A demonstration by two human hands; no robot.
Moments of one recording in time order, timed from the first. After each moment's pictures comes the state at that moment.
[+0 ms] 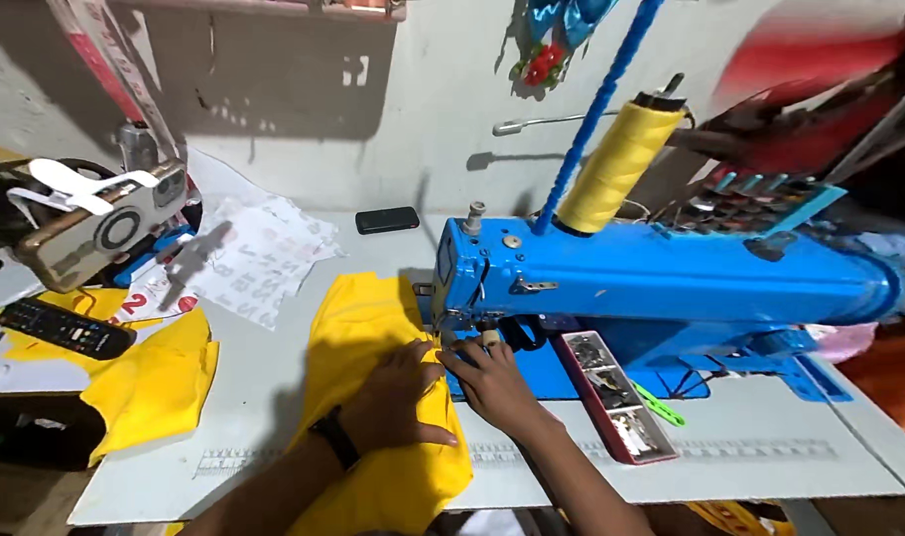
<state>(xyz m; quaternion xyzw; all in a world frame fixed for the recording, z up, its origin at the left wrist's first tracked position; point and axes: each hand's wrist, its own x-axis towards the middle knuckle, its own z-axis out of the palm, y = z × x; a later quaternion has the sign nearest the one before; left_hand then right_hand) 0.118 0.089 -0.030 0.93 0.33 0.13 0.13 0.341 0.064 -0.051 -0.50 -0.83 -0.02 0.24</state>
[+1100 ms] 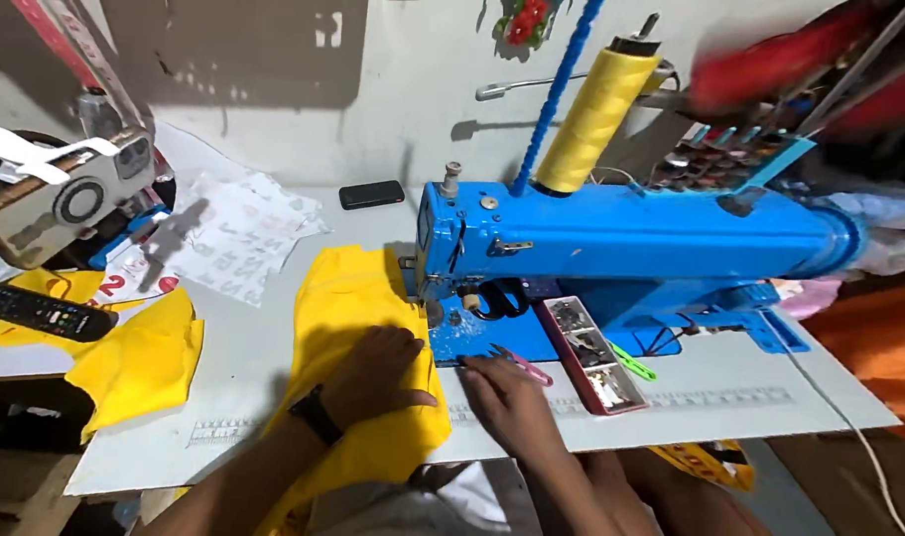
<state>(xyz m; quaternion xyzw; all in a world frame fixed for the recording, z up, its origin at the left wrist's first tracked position) 0.112 0.078 -0.018 0.95 0.29 0.13 0.06 0.339 -0.020 -0.035 -0.61 -0.69 0.12 0.37</state>
